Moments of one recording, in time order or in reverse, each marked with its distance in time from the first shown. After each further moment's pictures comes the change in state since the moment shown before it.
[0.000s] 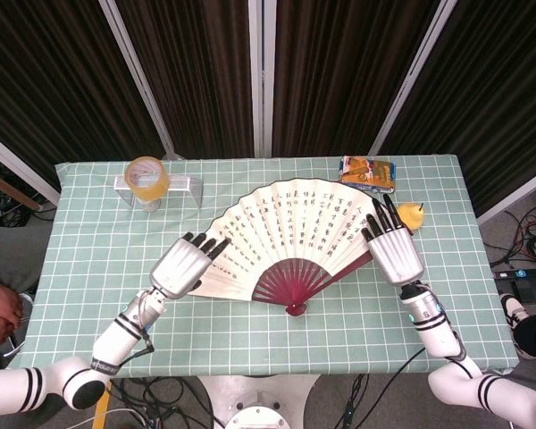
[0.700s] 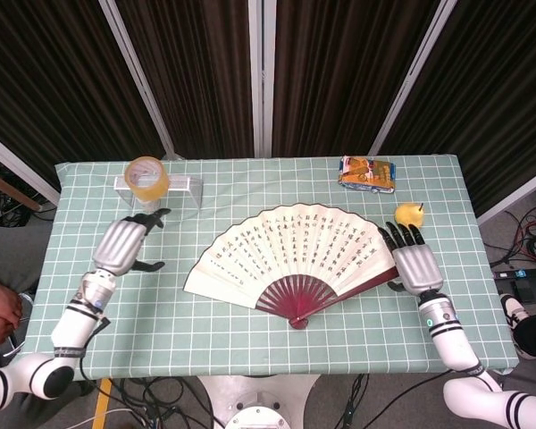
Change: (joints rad) left arm 0.122 0.111 -0.055 0.118 -0.108 -0.001 -0.589; right arm -0.059 0.191 0.035 -0.300 0.337 -0.338 0.109
